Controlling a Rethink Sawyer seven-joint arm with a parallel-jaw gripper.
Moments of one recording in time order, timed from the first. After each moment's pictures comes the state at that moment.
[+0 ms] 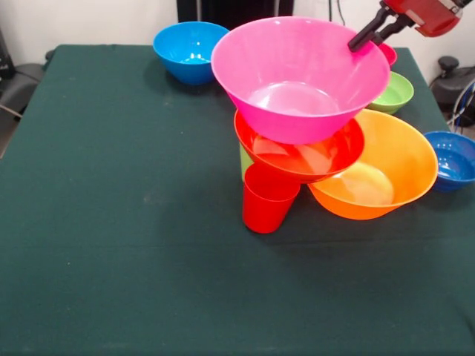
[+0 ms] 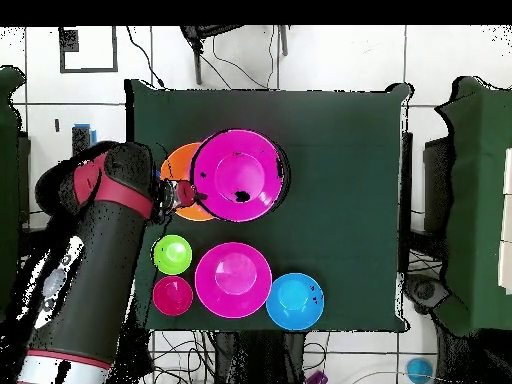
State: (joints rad) arm 0.47 -0.34 -0.55 1.10 -0.12 1.08 1.85
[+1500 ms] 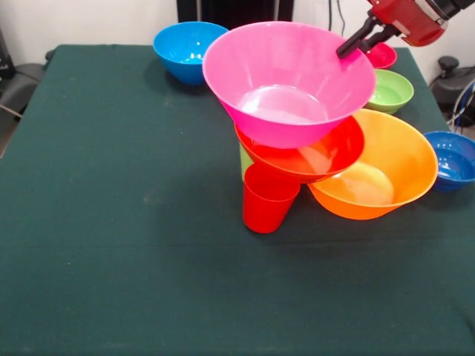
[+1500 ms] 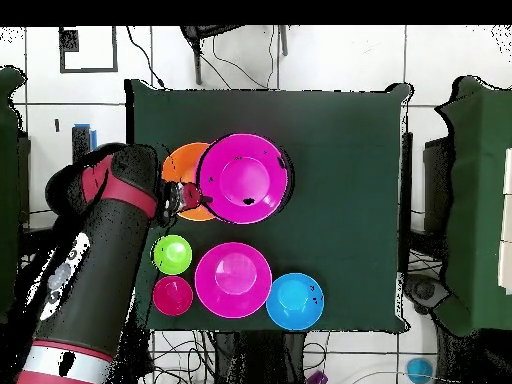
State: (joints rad) arm 0.47 -0.31 -0.57 1.10 -0.12 1.08 1.85
